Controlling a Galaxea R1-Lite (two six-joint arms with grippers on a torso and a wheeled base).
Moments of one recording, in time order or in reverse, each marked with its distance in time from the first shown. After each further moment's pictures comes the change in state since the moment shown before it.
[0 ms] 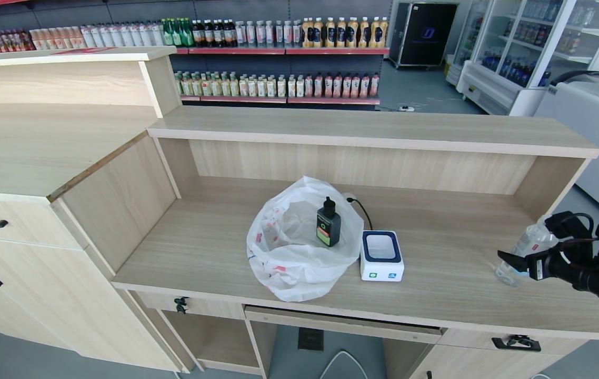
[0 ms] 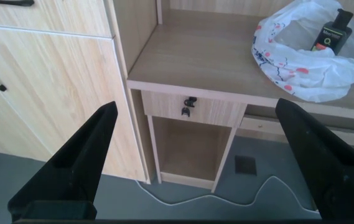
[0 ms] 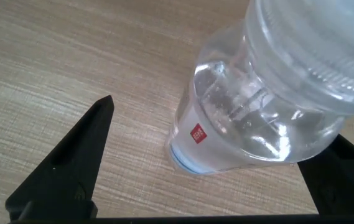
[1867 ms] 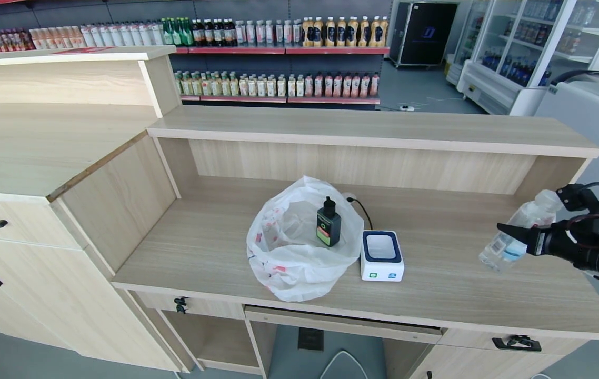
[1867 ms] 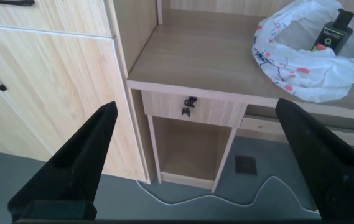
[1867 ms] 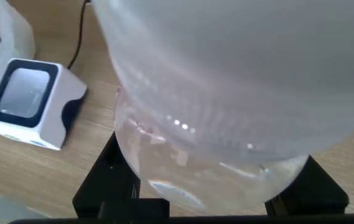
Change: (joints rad) left arm 0.000 0.000 0.000 0.000 0.000 0.000; right arm 0.065 -0.216 -0.003 0.150 0.122 0.290
